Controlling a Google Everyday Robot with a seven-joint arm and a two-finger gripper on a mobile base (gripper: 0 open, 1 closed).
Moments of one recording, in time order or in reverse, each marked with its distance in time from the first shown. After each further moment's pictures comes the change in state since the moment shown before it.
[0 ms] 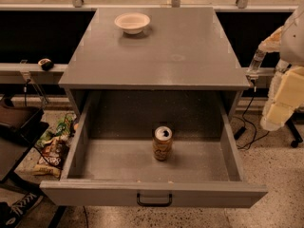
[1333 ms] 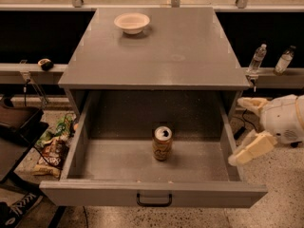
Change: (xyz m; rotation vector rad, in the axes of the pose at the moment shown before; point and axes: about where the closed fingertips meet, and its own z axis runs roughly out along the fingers) arm 0.029 0.020 0.158 -0.051 -0.533 0.156
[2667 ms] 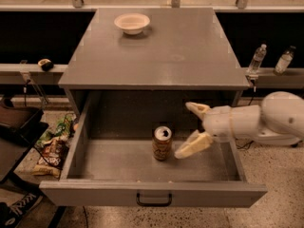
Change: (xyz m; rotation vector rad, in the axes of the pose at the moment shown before) arm -0.047 0.001 0.141 -0.112 -0.324 -0.004
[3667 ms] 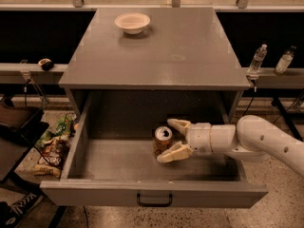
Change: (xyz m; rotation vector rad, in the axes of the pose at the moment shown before) arm 0.041 0.005 0.072 -0.020 -0.119 0.046
